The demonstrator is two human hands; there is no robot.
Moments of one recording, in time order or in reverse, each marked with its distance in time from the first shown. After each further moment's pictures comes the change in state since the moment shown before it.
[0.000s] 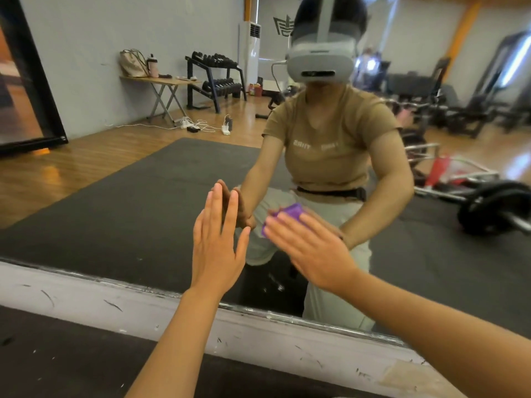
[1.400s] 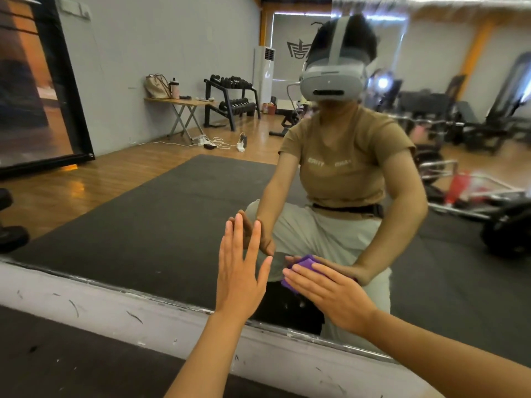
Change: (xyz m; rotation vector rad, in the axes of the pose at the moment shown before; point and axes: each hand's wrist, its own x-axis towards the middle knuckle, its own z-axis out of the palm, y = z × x) left_hand -0.023 -0.007 0.010 0.006 -0.033 -0.034; right_hand -0.034 -0.034 0.018 -0.082 -0.136 -0.180
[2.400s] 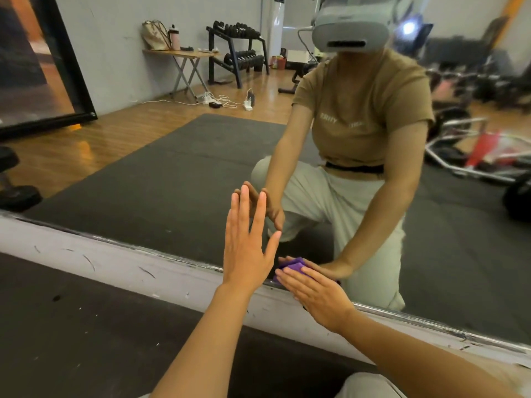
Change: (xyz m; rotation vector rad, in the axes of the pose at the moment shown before) left_hand -0.028 -0.008 0.013 -0.086 -0.125 -0.090; right_hand -0.026 -0.121 0.050 0.102 -0.207 0.016
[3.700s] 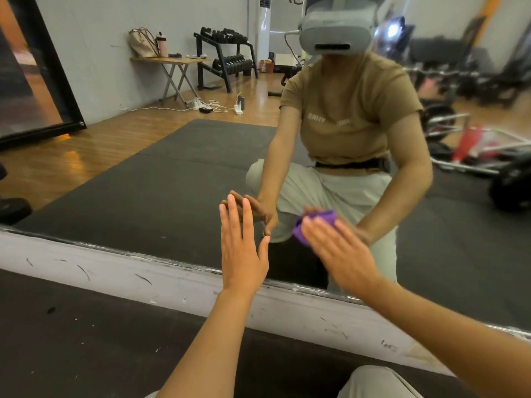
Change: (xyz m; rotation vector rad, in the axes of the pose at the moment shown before) left_hand -0.012 0.005 0.007 -0.100 -0.032 -0.127; right_hand 0.010 0.088 -0.055 0.022 0.327 0.279
